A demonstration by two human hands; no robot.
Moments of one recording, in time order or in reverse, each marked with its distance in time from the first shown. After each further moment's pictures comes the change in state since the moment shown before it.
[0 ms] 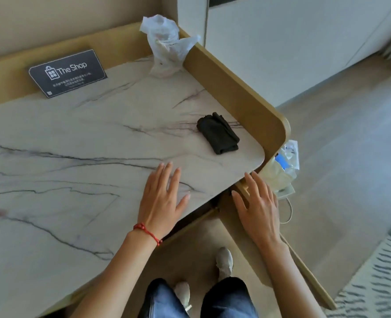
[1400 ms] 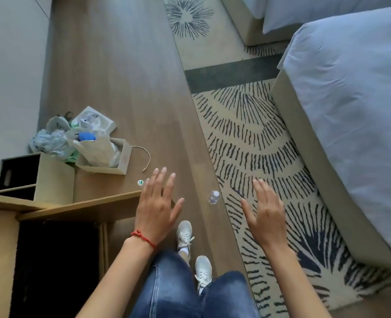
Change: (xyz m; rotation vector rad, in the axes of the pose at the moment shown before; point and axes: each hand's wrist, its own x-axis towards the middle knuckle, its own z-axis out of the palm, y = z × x) left_hand -0.157 0.390 0.111 -0.067 -0.414 1.120; right_hand -0.430 0.240 -0.125 -0.104 0.431 1.116
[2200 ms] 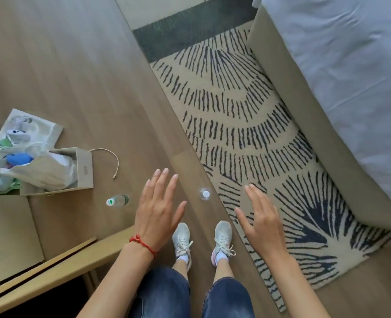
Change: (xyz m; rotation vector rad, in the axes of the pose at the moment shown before) left_hand 0.178 -0.012 0.138 -0.052 -0.202 0.180; right_hand 0.108 0.076 0.116 0.065 -0.106 0.171
